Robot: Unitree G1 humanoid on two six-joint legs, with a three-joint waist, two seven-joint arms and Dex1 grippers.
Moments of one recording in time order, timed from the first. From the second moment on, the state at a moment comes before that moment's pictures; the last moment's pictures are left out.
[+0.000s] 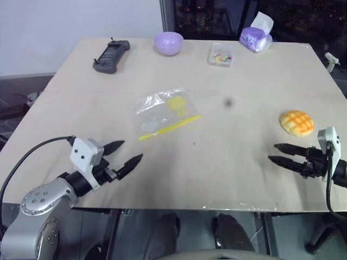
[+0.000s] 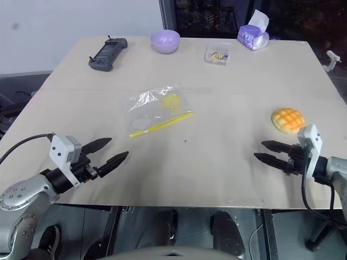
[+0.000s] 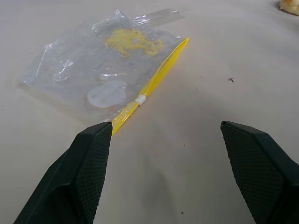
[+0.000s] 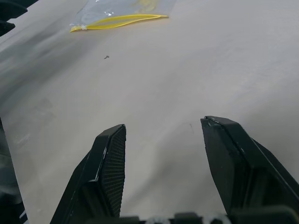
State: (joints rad) left arm 0.26 0.65 0.42 -0.57 -0.55 0.49 -0.71; right arm 0.02 -0.81 -0.32 -0.15 0.61 0.50 1.12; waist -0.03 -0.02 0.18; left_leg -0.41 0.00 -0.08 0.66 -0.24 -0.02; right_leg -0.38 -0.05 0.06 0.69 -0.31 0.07
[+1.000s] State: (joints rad) left arm 0.17 0.64 0.42 -0.55 -0.63 0.60 -0.65; right arm 0.01 -0.80 -0.32 -0.22 0.62 0.49 1.08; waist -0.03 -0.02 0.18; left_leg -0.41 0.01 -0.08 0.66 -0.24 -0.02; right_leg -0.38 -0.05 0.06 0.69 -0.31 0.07
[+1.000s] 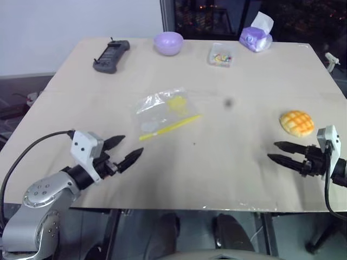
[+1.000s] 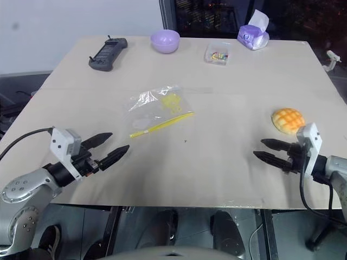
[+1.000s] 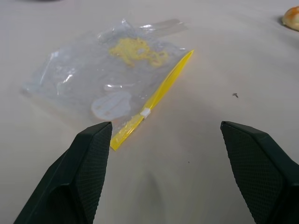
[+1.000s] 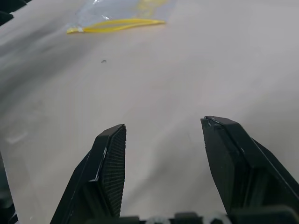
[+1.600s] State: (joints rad) left arm -0.23 0.43 0.47 -0.22 -1.06 1.02 -0.17; right arm -0.14 -0.80 -0.27 -0.36 0.69 0.52 1.02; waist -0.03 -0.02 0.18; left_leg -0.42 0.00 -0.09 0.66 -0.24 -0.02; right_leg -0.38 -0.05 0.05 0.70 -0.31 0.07
